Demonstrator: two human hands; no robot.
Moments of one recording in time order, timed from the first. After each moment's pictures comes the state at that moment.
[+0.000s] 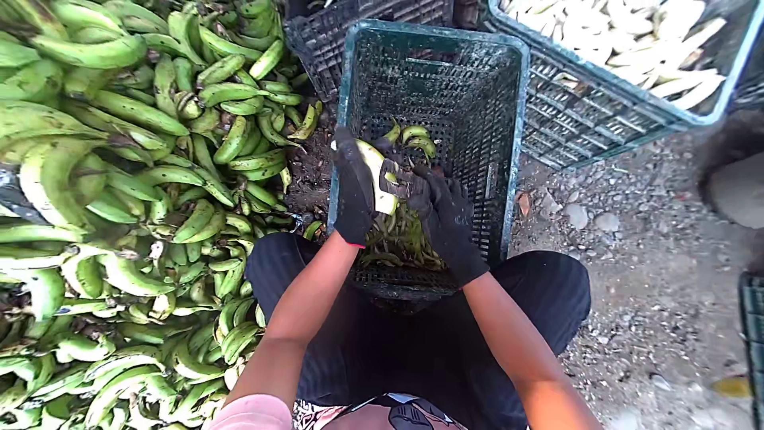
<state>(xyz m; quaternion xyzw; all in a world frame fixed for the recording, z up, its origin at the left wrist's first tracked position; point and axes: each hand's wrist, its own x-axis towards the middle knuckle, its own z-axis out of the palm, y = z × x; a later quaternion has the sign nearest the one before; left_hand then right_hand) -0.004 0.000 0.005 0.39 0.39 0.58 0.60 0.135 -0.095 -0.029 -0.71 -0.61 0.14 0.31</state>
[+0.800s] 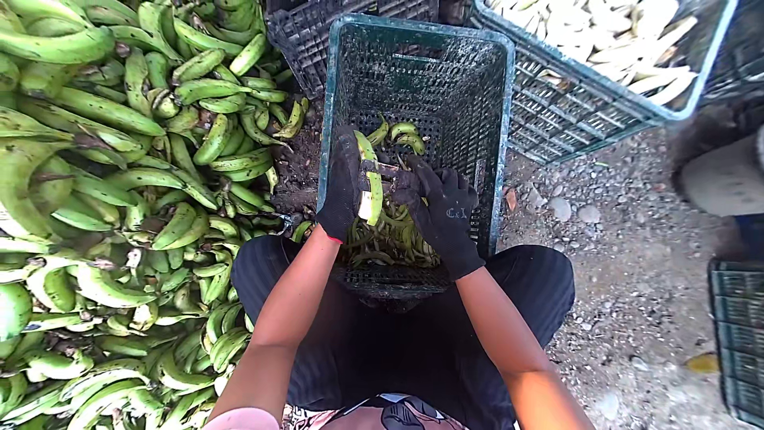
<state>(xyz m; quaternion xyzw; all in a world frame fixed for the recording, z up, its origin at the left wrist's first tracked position) -0.017 0.008 -0.004 0.51 0.44 0.45 0.59 0.138 -0.092 -0.019 -0.74 -0.61 0.03 0.28</state>
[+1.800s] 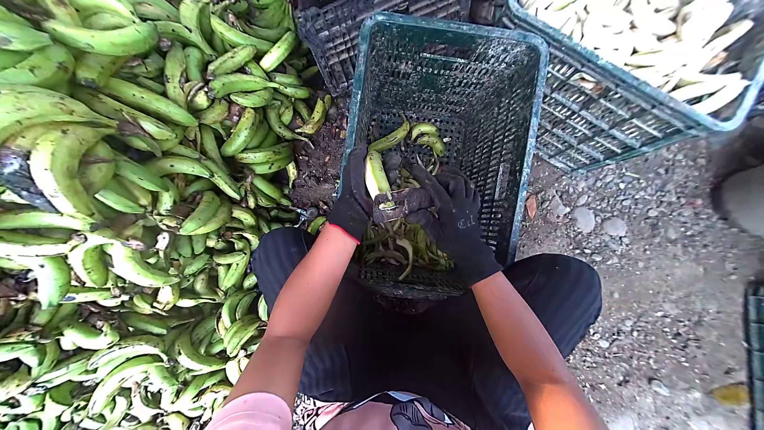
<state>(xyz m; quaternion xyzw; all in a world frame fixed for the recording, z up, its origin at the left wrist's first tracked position) -0.028 0.011 0.000 0.16 0.35 0.42 0.82 0.139 -0.092 -0.042 -0.62 -0.71 0.03 0.34</state>
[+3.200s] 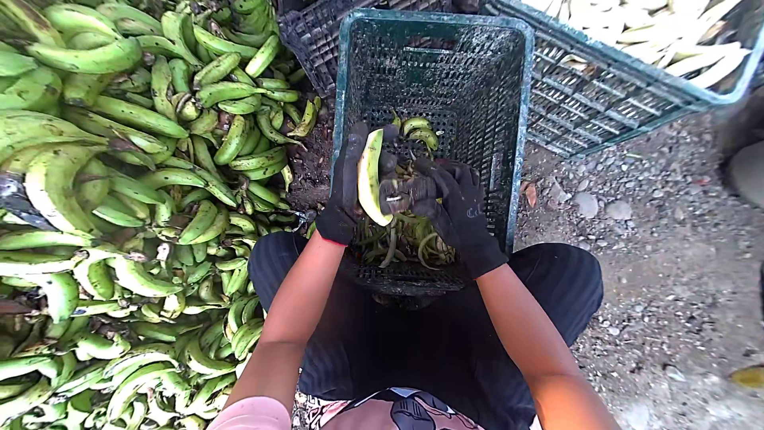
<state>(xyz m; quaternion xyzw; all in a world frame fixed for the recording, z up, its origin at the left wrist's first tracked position) -0.029 0.003 0.016 0.42 0.27 0.42 0.76 0.155 -0.095 -0.034 -0.63 -0.68 0.08 0.37</state>
